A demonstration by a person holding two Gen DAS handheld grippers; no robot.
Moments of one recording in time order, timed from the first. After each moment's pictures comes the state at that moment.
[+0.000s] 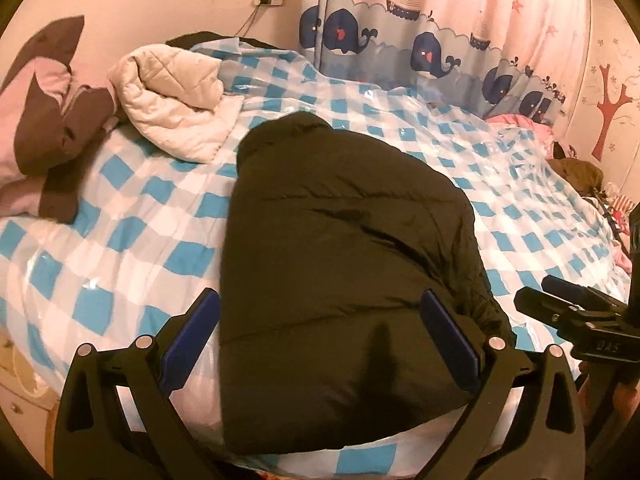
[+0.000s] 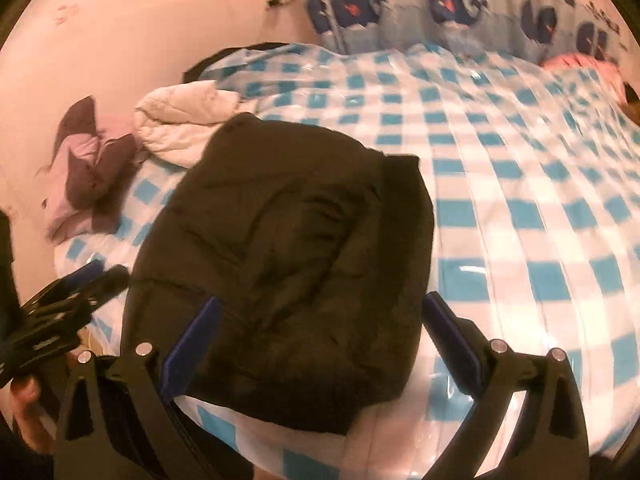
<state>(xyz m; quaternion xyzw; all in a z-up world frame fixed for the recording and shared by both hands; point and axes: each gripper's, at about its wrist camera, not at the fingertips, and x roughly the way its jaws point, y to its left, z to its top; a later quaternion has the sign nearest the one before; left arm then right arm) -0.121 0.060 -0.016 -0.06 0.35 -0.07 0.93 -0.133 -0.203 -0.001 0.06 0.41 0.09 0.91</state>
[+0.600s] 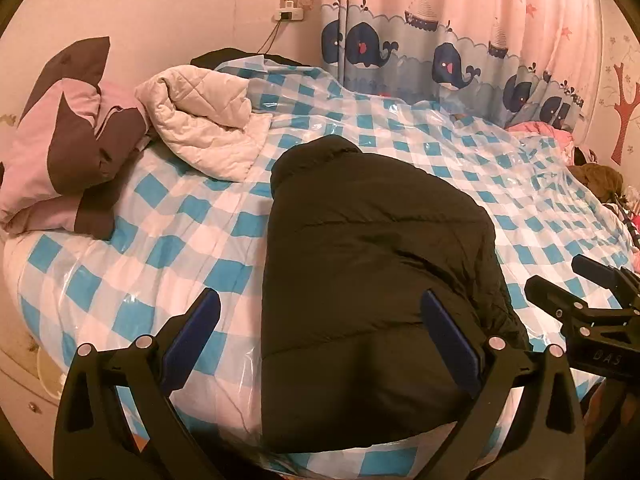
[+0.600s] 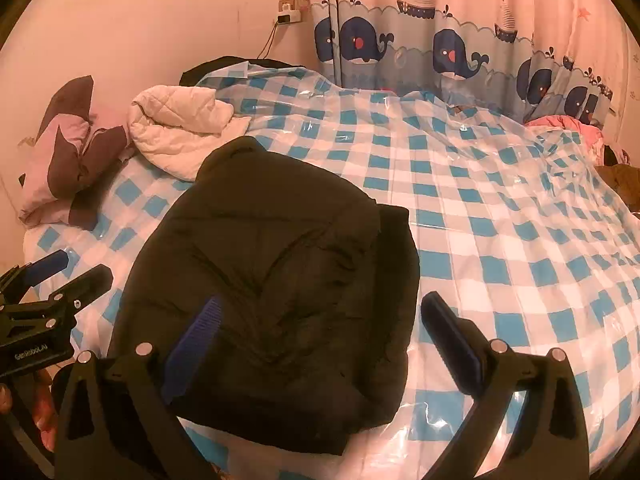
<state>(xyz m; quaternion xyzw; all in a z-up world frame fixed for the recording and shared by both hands) -0.126 0.073 0.003 -0.05 0.34 -0.03 0.94 -0.129 -0.143 0.023 -0.03 0.36 0.05 0.93</state>
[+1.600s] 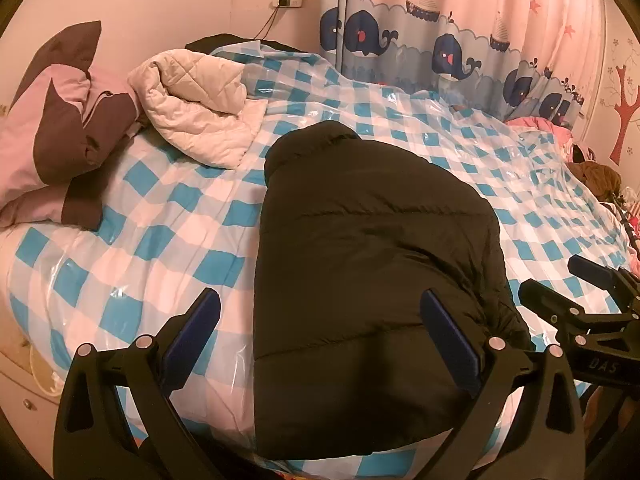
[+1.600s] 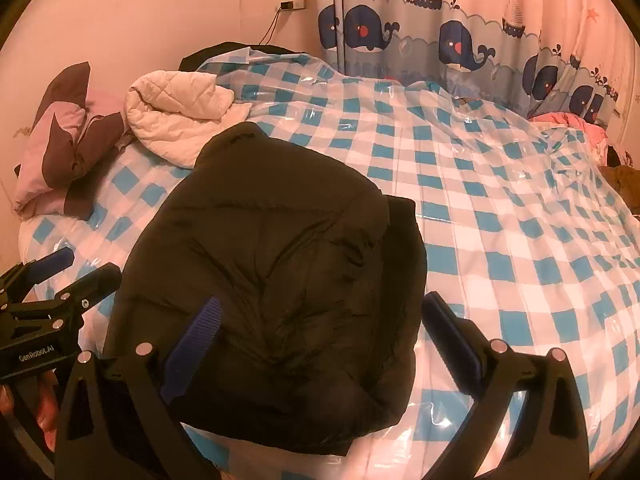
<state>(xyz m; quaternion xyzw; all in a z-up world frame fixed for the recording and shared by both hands) -0.116 0.068 -0.009 -0.05 0.35 -0.03 0.93 -0.120 -0.144 0.015 -0.04 0.38 0.05 0.92</state>
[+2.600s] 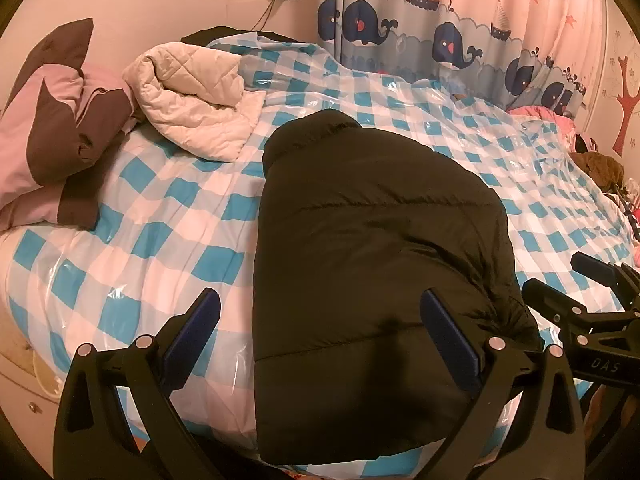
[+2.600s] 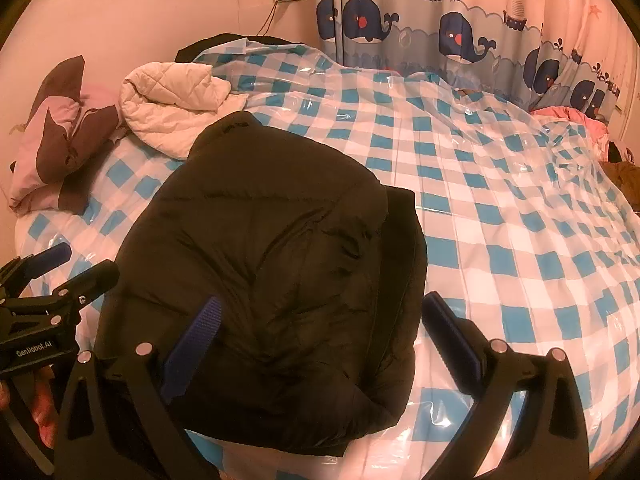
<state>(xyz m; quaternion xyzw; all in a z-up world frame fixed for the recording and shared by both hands) -0.104 0.073 -0.016 -0.05 0.37 -0.04 0.93 -0.115 -0.164 0.006 -0.05 0.39 0.06 0.92</state>
